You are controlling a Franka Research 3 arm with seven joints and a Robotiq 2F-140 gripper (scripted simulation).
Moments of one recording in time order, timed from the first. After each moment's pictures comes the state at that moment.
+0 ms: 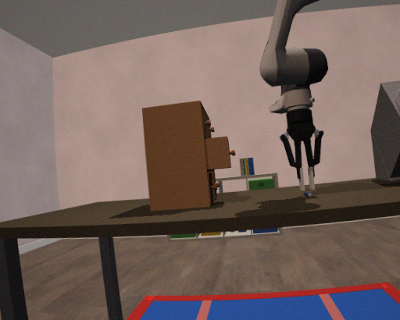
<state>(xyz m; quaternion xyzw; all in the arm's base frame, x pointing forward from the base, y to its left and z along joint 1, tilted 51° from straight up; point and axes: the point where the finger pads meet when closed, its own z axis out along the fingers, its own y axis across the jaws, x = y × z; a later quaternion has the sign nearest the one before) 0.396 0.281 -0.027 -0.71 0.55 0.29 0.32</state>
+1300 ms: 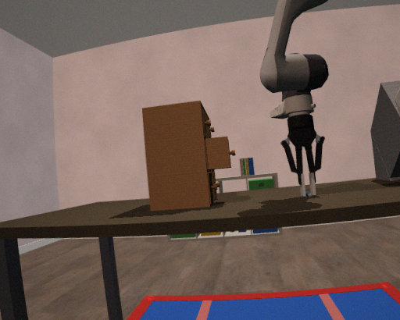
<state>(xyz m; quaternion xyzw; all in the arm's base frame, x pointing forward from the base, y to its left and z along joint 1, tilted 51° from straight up) 0.393 0.294 -0.038 -0.71 0.56 0.29 0.32</state>
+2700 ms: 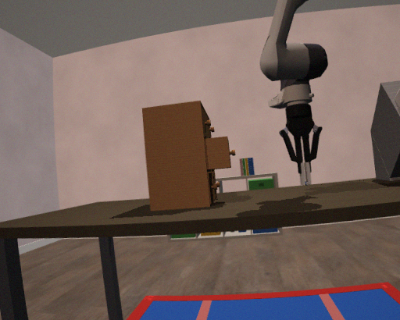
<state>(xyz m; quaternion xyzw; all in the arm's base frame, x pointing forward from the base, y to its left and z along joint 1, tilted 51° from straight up) 0.399 0.268 -0.020 -0.72 0.55 0.28 0.32</state>
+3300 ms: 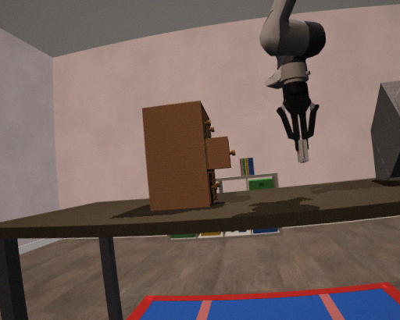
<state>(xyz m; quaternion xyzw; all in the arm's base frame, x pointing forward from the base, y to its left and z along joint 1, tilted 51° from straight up) 0.403 0.217 0.023 -0.72 0.55 0.28 0.33</state>
